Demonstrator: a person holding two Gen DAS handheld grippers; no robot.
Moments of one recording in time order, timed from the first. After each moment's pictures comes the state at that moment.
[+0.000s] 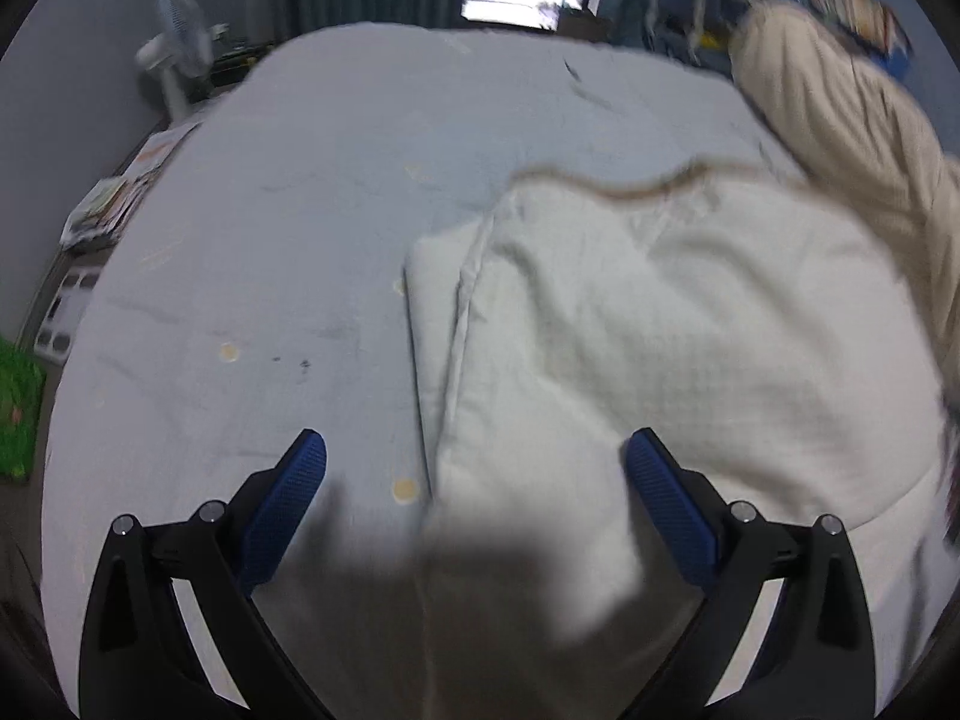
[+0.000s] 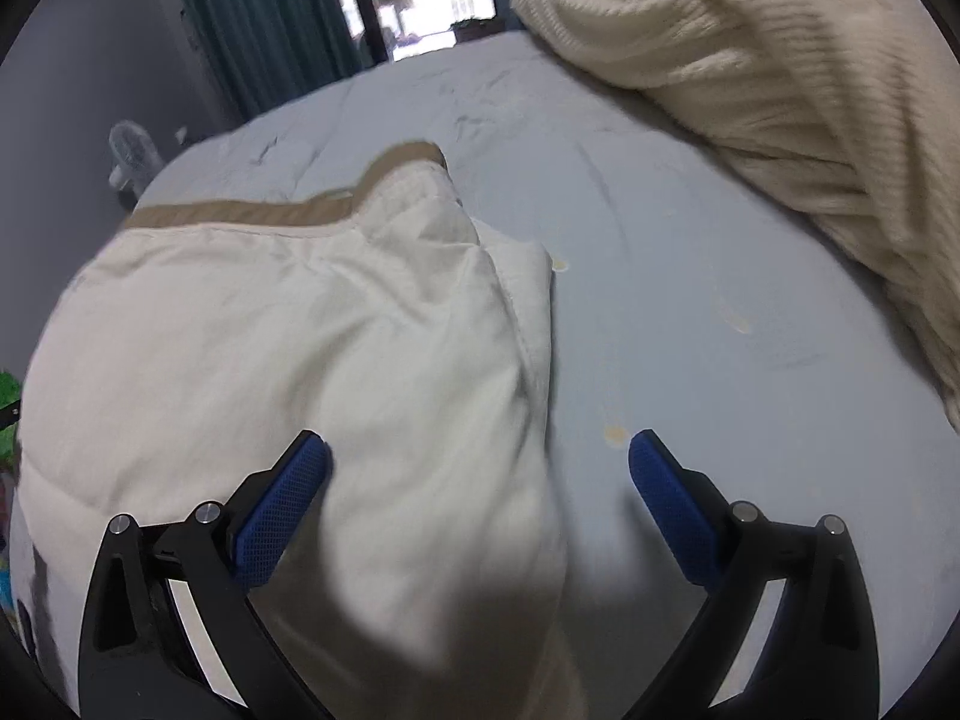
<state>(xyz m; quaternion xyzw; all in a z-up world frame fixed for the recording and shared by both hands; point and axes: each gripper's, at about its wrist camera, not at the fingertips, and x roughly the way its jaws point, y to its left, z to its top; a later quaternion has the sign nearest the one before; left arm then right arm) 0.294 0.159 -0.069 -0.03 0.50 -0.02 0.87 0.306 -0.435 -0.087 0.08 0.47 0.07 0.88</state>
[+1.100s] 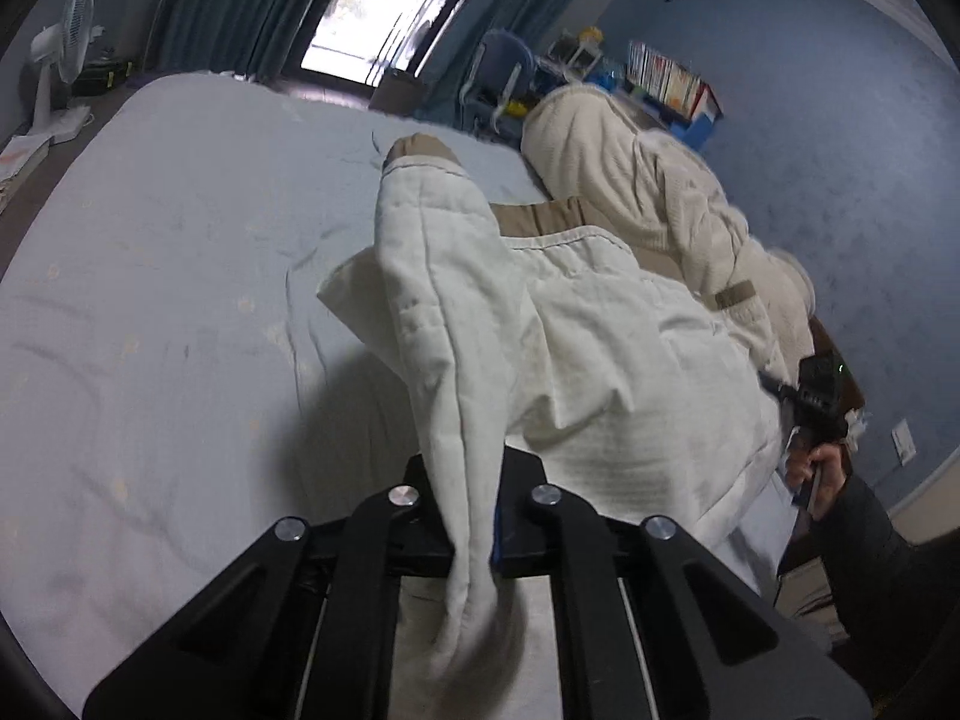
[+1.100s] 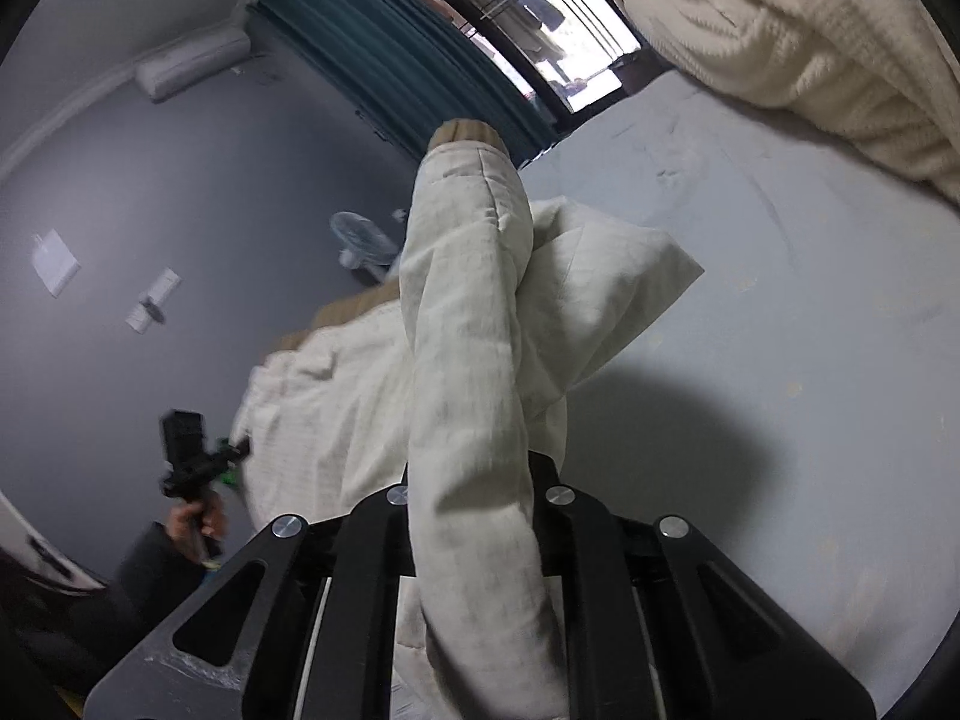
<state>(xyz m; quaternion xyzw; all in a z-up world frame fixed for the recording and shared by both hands) 0.192 0.179 0.019 -0.16 0.41 -0.25 0.86 0.199 -0.473 -0.006 0.26 0.37 0.29 0.84</state>
